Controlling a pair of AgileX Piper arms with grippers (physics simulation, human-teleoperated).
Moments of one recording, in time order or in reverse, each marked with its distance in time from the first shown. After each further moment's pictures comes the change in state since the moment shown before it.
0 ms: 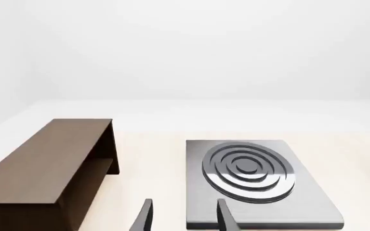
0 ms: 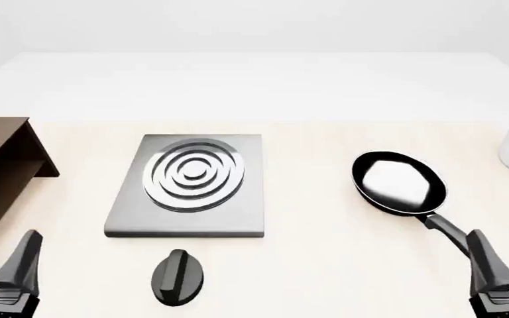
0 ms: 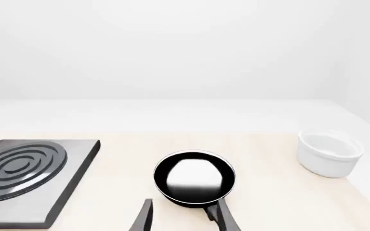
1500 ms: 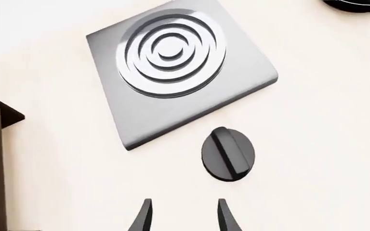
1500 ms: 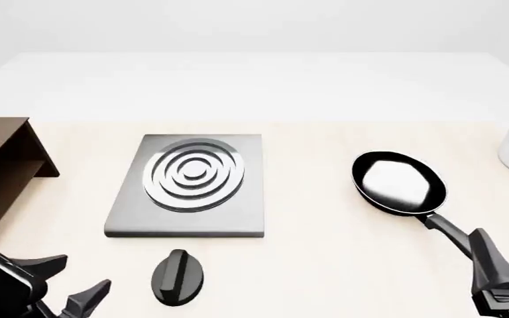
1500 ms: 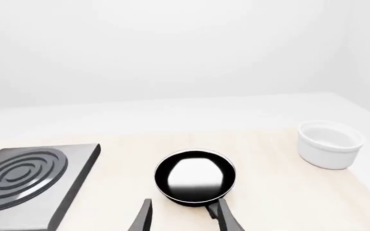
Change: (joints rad) left arm -0.357 0.406 -0.216 0.482 0.135; right arm -0.021 0.002 -0.001 0.003 0.052
